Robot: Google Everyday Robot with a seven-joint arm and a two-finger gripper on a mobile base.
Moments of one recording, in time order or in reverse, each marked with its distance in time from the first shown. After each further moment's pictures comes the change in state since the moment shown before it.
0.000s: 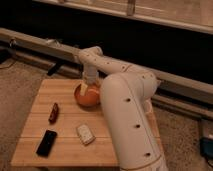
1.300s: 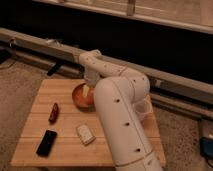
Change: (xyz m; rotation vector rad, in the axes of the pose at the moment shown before) arm 0.004 -0.002 0.033 0.011 0.081 0.014
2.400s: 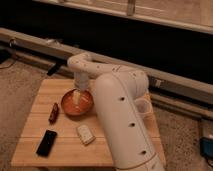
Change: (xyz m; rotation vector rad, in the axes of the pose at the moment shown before) arm -0.006 0.079 -0.005 -0.039 -0.003 -0.200
